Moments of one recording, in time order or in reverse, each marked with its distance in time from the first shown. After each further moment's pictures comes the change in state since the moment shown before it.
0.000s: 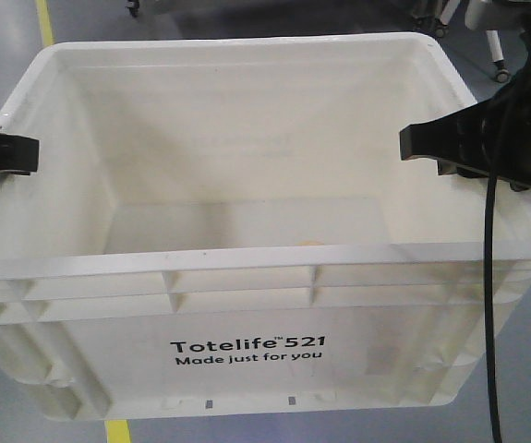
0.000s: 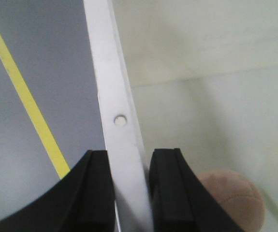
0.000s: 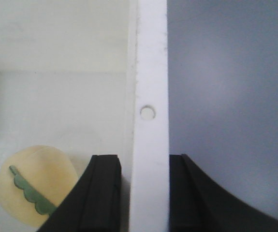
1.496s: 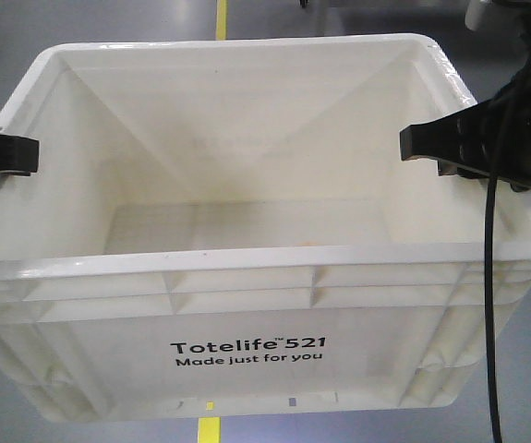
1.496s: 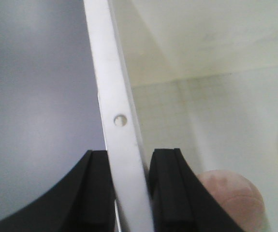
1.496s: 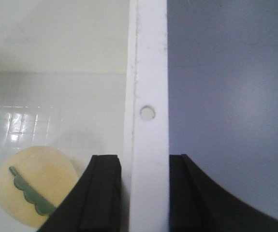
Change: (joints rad) left arm 0.000 0.000 0.000 -0.001 0.003 -0.001; right arm 0.000 0.000 0.000 0.000 0.002 0.000
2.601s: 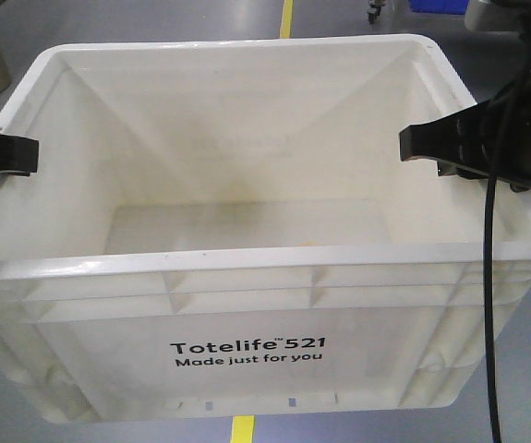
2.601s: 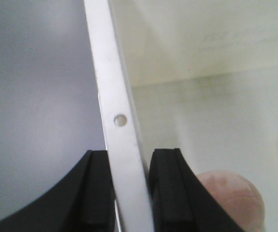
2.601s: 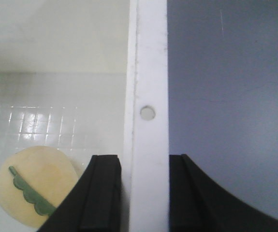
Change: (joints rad) left arm 0.000 0.000 0.000 0.000 0.000 0.000; right arm 0.000 0.000 0.000 0.000 0.000 0.000
